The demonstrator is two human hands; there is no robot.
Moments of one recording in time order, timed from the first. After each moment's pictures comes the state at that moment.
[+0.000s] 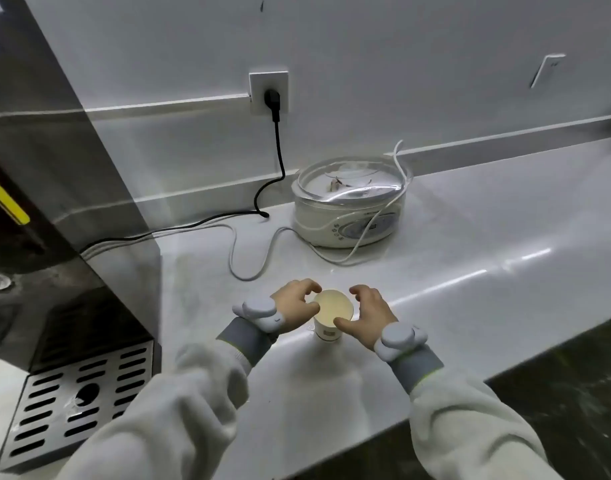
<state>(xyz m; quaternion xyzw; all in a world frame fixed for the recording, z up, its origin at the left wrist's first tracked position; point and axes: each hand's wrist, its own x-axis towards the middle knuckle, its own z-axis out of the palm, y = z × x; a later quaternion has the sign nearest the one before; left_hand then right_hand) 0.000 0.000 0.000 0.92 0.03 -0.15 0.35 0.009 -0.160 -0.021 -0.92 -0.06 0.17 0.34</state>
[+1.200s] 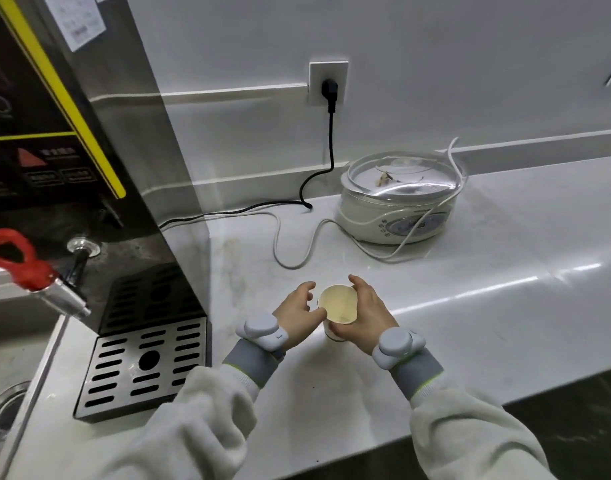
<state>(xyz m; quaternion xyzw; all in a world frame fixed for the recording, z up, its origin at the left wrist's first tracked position) -0.050 0.054 -0.017 0.85 0.15 -0.12 0.49 -0.018 -0.085 -0.018 -0.92 -0.12 0.16 0.35</state>
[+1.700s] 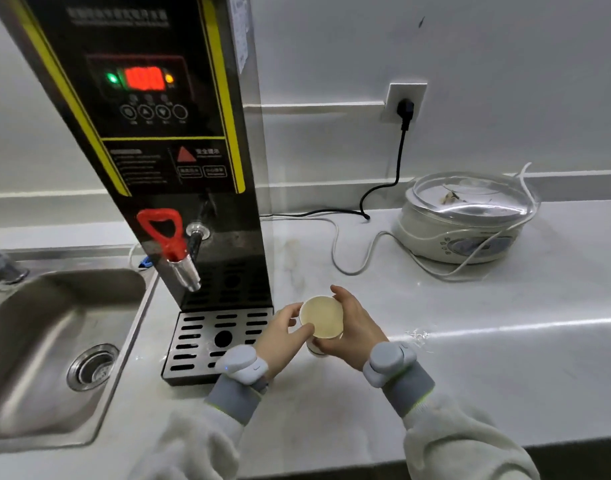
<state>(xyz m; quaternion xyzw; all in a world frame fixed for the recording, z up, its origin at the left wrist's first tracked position) -0.143 0.140 -0.011 0.80 0.24 -0.04 0.56 -0.073 0.011 -0.002 -0.88 -0.24 0.20 0.36</state>
